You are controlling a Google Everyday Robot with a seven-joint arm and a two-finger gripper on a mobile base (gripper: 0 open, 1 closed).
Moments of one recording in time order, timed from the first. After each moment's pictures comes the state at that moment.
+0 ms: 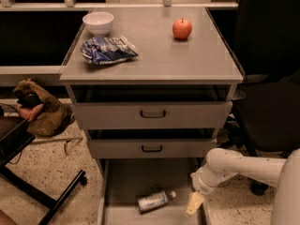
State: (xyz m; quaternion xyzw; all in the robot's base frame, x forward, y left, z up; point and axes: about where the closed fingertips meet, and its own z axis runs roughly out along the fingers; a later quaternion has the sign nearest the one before) arm 0.468 -0.176 0.357 -0.56 0.81 0.18 0.08
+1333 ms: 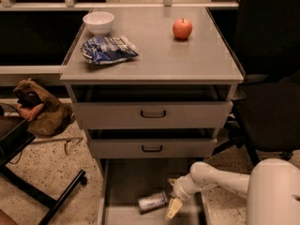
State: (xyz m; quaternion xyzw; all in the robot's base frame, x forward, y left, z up) arm 0.496 -0.094 0.231 -0.59 0.75 0.25 0.17
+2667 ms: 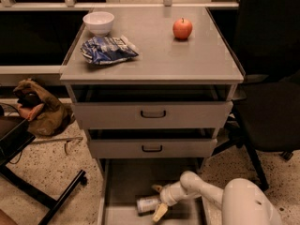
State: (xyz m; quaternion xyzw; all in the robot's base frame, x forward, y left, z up) arm 0.509 -0.021 0.132 -0.59 0.69 0.34 0.24
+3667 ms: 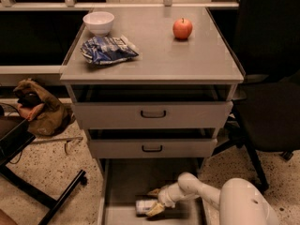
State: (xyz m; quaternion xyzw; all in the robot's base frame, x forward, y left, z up) arm 0.509 -0.012 0.121 -0.58 0.70 0.34 0.24
